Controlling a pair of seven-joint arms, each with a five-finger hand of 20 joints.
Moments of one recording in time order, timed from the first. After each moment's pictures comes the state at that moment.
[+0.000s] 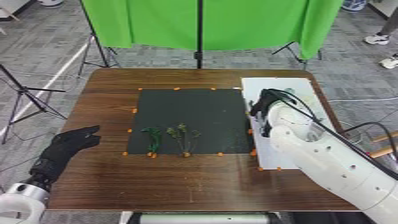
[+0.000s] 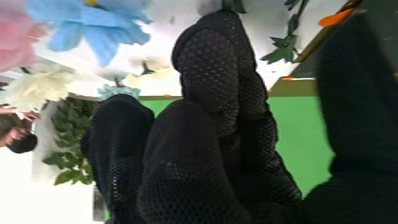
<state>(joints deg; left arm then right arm) 129.5 -60.1 -111.1 -116.9 66.2 -6.8 -0.7 -59.4 -51.1 42.1 -93.7 -116.7 -14.8 49.1</state>
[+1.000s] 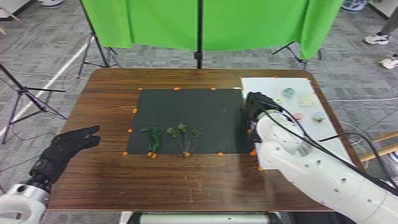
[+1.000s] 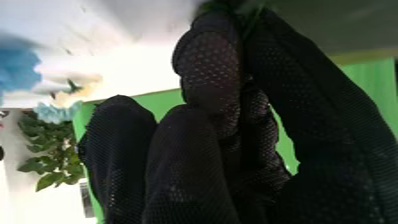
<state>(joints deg) 129.6 -60.7 -111.2 -116.9 66.3 -6.9 -0.6 -63.0 -51.7 40.2 -96.7 -118.3 -2.6 44.4</state>
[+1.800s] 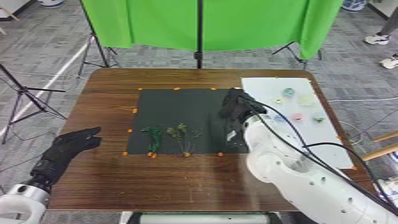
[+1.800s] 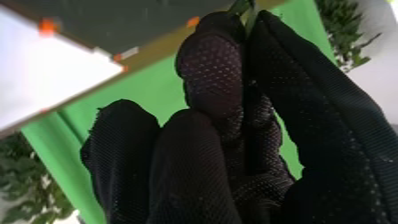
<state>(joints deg) 129.7 -60.6 -111.3 -117.0 66.3 -7.6 -1.3 -69.6 -54.7 43.5 -108.8 -115.0 2.9 42.3</state>
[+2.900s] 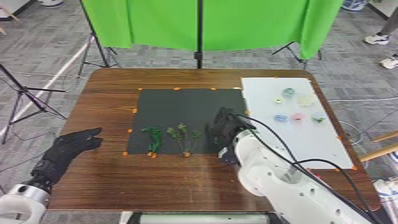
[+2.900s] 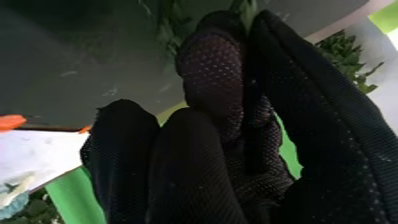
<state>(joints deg) 129.7 -60.6 -111.3 -116.9 66.4 -8.3 -1.5 -75.1 -58.7 44.8 -107.9 -113.5 -1.1 42.7</state>
